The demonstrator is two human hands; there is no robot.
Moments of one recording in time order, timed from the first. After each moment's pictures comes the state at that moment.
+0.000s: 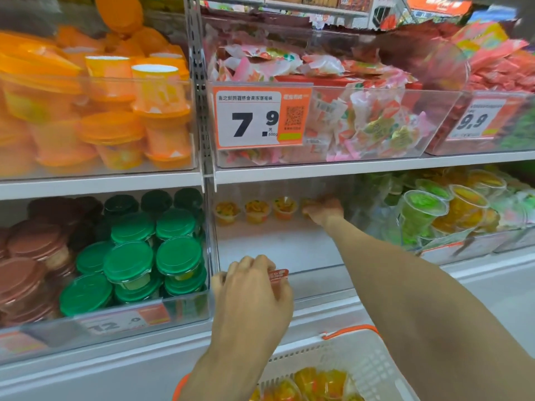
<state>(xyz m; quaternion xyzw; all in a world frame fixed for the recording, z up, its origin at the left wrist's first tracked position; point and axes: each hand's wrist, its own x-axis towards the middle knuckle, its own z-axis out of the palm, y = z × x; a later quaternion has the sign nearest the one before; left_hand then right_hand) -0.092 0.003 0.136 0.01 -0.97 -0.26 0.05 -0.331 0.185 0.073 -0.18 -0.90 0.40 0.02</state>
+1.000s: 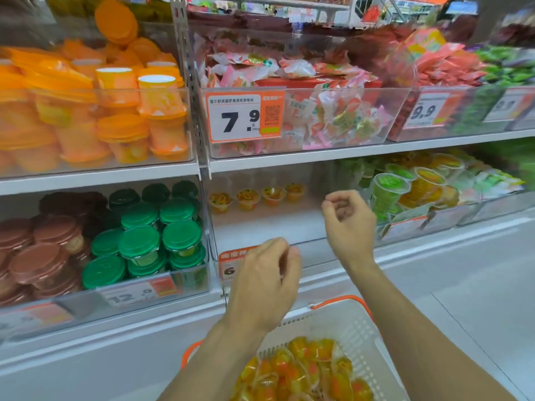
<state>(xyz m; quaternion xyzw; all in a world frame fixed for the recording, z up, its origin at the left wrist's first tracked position) -0.067 0.013 0.129 -0.19 -0.87 -0.42 0.19 -0.139 0.178 0.134 -0.04 -0.78 0.52 0.34</state>
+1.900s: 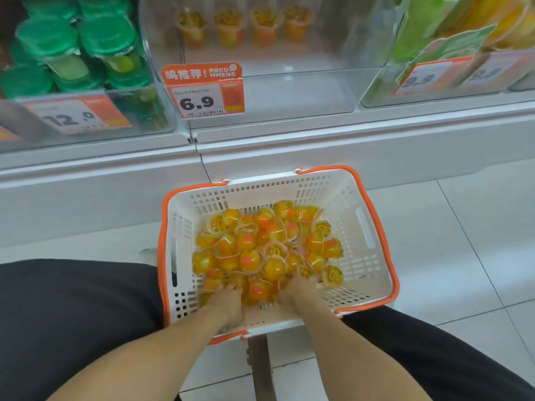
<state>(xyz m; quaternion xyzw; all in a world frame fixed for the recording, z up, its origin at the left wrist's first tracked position) 0.118 0.022 -0.201 -0.02 -0.89 -0.10 -0.45 0.092 0.201 -0.183 -0.21 -0.85 0.17 -0.44</state>
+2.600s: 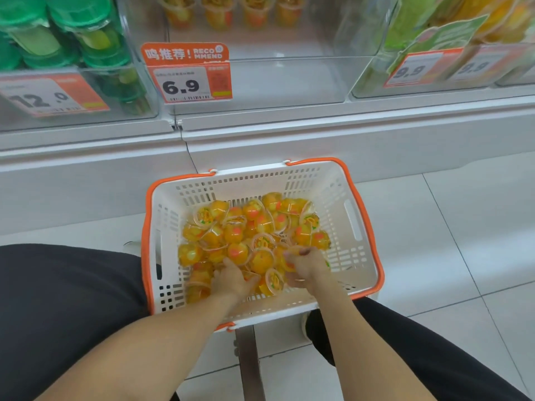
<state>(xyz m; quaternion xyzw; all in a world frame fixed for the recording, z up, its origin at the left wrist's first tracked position) 0.100 0.062 -0.212 0.21 -0.88 -0.26 -0.34 0.066 0.241 -0.139 -0.42 -0.68 0.53 -0.30</state>
